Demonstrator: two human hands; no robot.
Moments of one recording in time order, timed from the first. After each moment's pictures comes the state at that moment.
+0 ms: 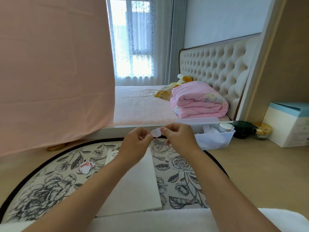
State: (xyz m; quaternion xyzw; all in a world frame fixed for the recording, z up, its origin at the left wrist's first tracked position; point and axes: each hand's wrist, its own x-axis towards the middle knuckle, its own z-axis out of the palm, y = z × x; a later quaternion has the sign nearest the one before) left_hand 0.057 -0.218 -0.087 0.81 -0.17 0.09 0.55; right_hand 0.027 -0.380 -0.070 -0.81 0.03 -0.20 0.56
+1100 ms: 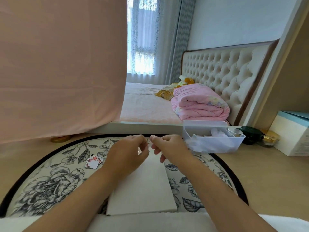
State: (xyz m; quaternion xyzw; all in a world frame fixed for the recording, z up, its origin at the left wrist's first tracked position) left_hand 0.054 -0.158 -0.111 0.89 -0.26 0.26 0.26; right_hand 0.023 -0.321 -0.079 -0.85 0.05 -0.08 0.52
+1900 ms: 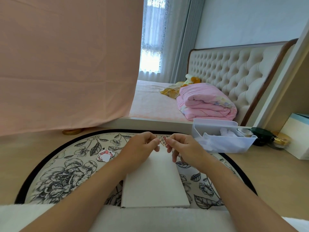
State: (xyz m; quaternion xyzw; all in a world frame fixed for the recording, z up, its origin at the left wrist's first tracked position) left_hand 0.061 -0.153 -0.111 0.83 -0.22 0.01 0.52; right_hand 0.024 -0.337 -0.090 -0.86 -0.06 -0.03 0.51
